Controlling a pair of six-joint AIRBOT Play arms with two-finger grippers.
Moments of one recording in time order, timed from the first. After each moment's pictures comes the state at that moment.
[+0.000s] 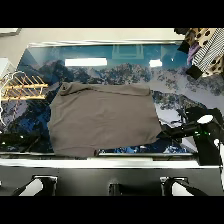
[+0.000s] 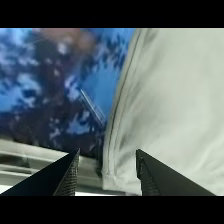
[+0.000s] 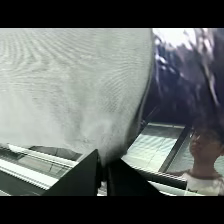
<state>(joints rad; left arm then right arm) 0.58 -1.09 0.59 1.11 -1.26 -1.39 -0.33 -1.26 0.71 -0.95 1.27 1.27</state>
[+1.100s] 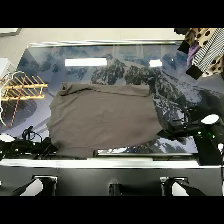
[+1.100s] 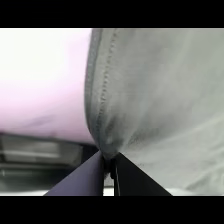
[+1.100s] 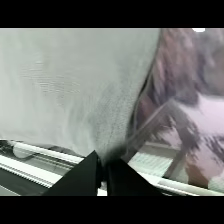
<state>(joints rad) 0.50 -1.08 0.43 1.02 -1.18 -1.37 -0.33 -1.15 0.71 -0.92 1.29 1.25</state>
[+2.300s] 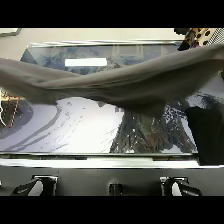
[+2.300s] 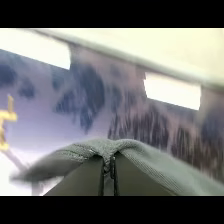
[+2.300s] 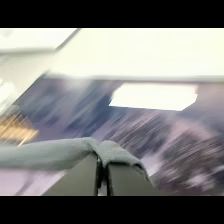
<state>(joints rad) 0.33 -0.78 1.74 1.16 -1.34 -1.69 -0.33 -0.64 1.64 -0.80 1.29 1.41</state>
